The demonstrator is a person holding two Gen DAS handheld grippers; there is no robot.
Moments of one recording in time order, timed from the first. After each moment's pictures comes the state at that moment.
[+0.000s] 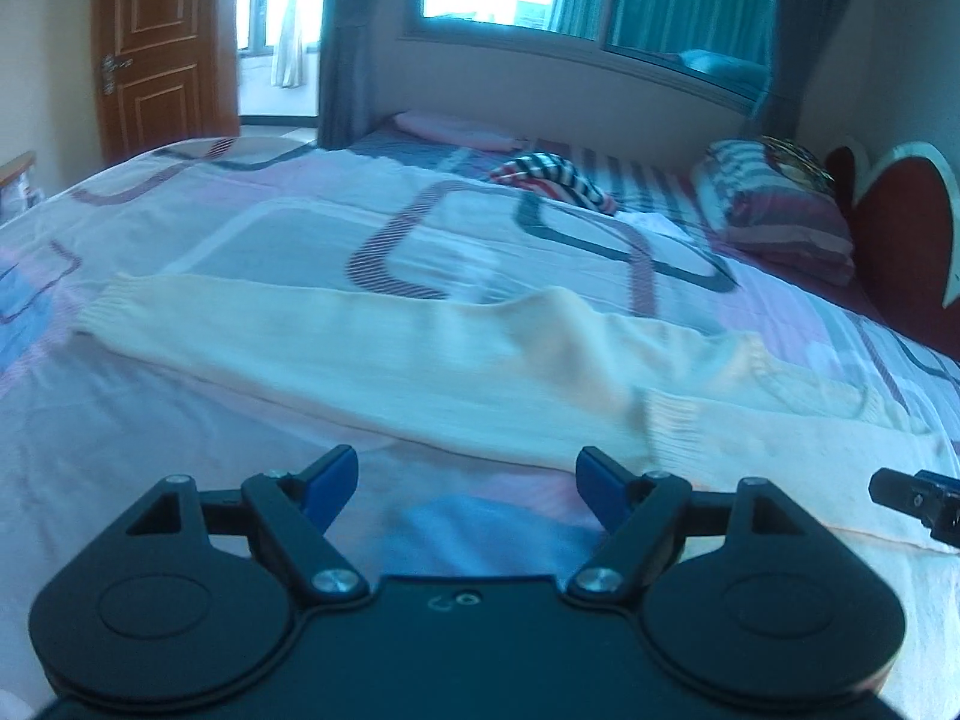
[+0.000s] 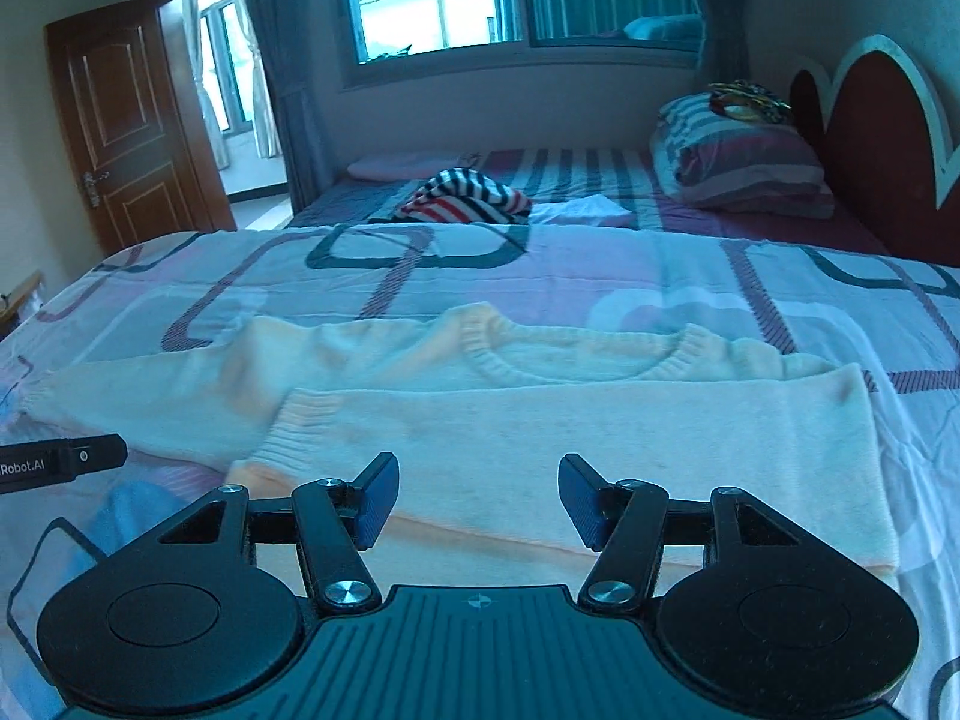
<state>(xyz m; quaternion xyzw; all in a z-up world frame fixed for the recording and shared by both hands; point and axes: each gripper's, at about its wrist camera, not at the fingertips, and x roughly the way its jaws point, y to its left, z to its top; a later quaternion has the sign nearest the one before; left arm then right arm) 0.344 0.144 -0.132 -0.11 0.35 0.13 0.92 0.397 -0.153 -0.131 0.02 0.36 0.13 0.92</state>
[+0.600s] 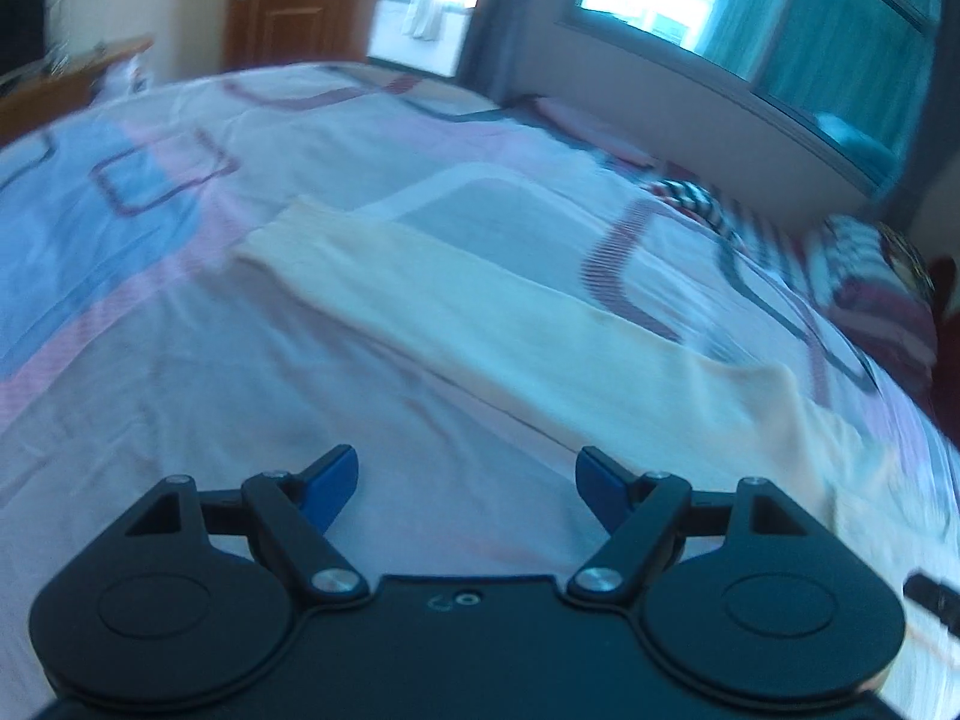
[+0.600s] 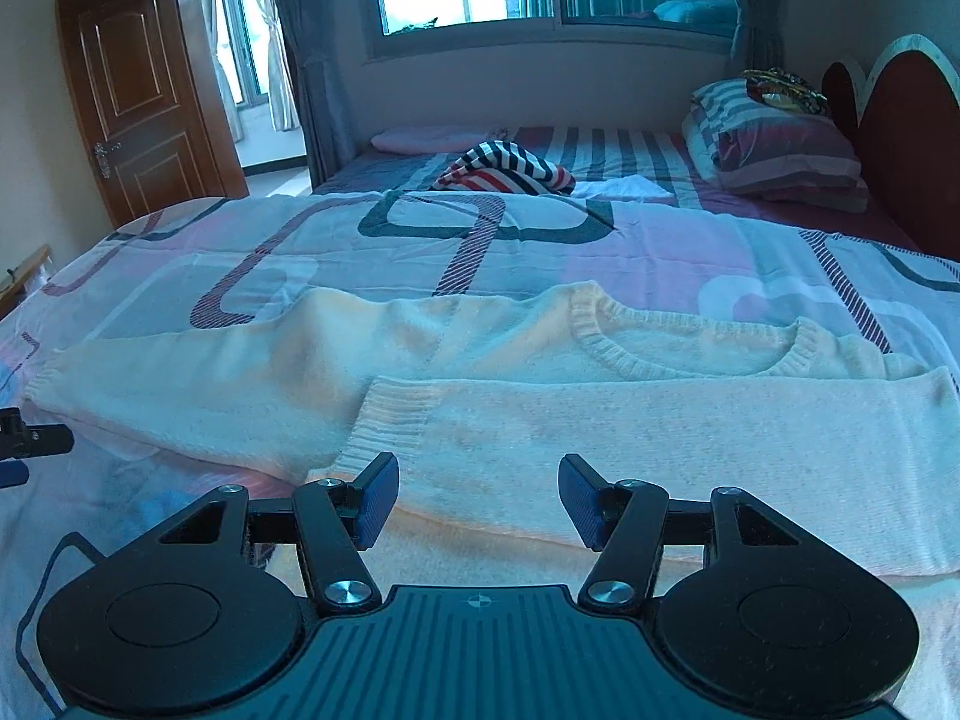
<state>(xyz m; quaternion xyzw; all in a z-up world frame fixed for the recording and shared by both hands) 0.329 0.274 -0.157 -0.23 0.36 0.23 0.88 0.424 -0.084 -0.159 0.01 0.38 0.14 0.92</state>
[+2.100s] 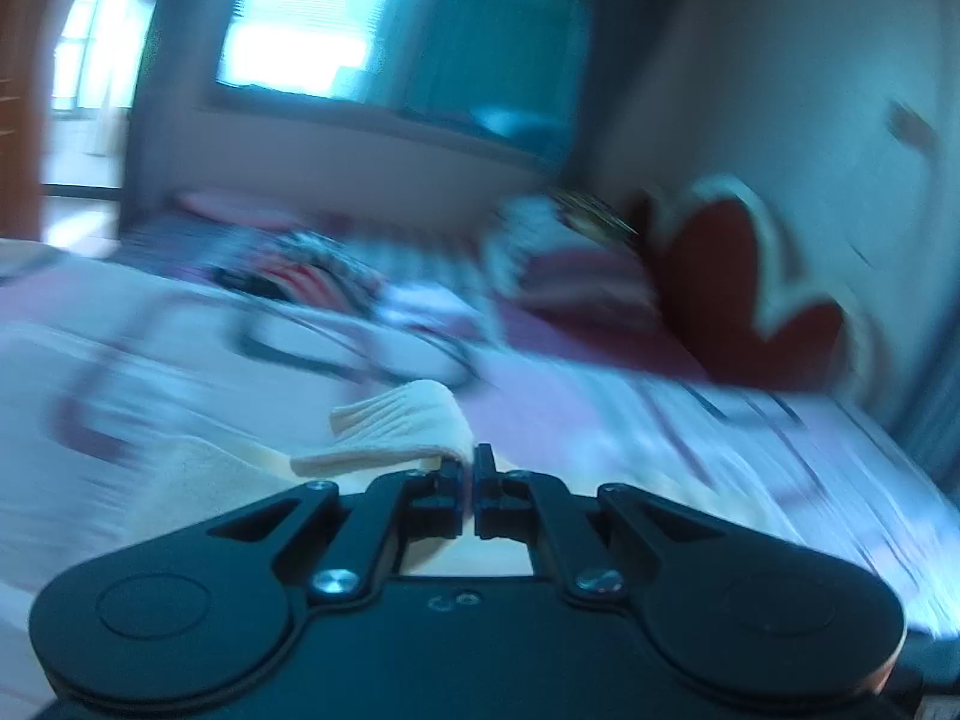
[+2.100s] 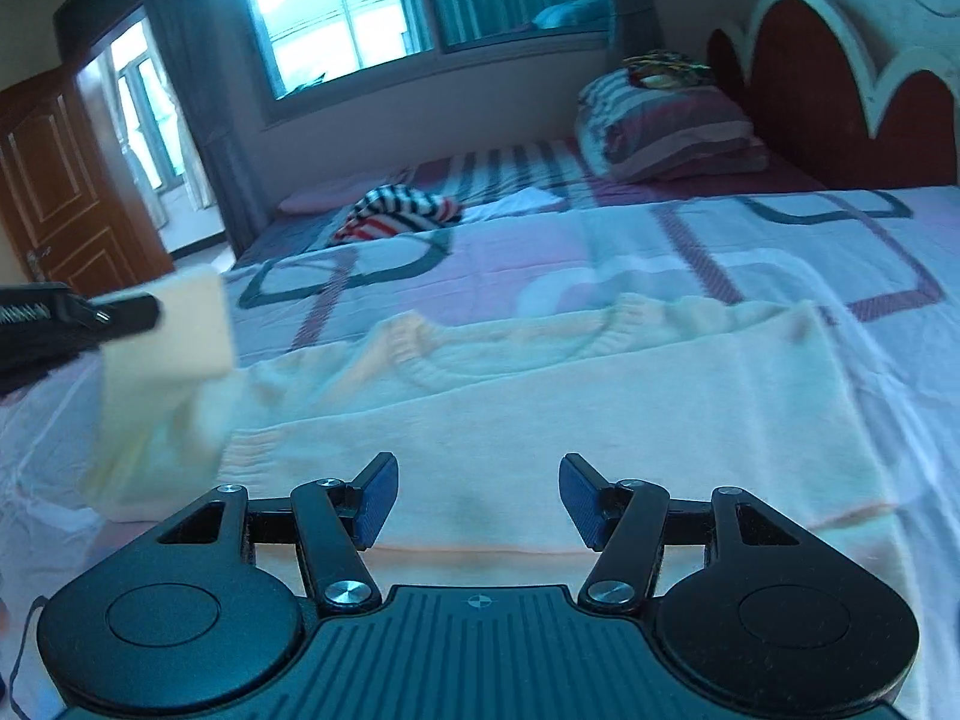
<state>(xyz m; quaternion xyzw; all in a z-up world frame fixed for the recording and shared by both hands) 0.422 0.046 -0.109 -0.11 0.27 -0.09 0.95 0.404 -0.196 -0.144 0.10 0.35 0.05 0.93</state>
